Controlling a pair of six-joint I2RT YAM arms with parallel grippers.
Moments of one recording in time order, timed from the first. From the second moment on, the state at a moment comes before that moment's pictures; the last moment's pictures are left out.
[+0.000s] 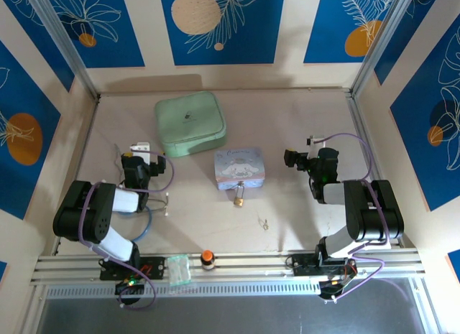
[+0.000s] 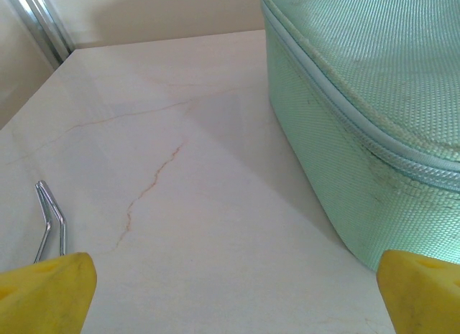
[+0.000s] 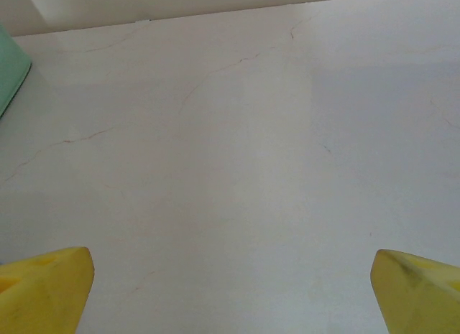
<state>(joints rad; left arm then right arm) -0.11 1.56 0.35 0.87 -0.24 0.03 0.00 1.51 0.40 0.69 -0.16 0.09</state>
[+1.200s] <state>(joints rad) -0.43 0.73 0.50 -0.18 0.13 -0.67 0.35 0.77 0.58 -0.62 -0.27 0.59</state>
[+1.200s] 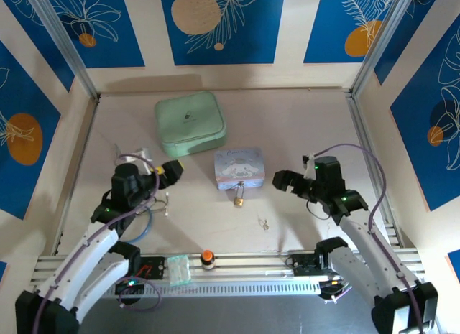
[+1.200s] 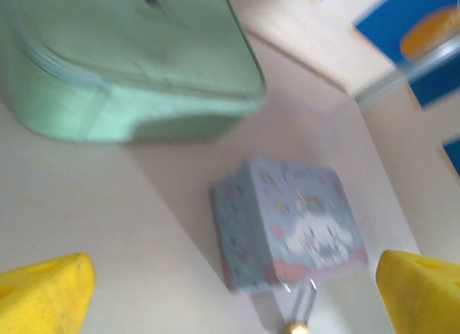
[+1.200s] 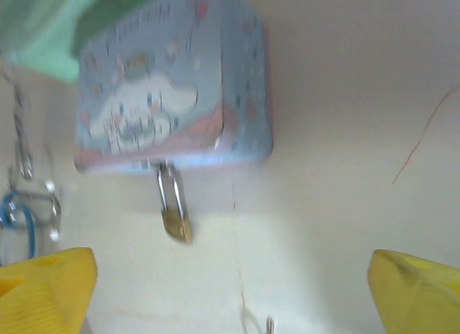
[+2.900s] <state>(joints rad) -1.08 1.14 0.68 -0.15 -0.12 -0.81 1.07 1.35 0.64 -0.75 0.13 1.04</state>
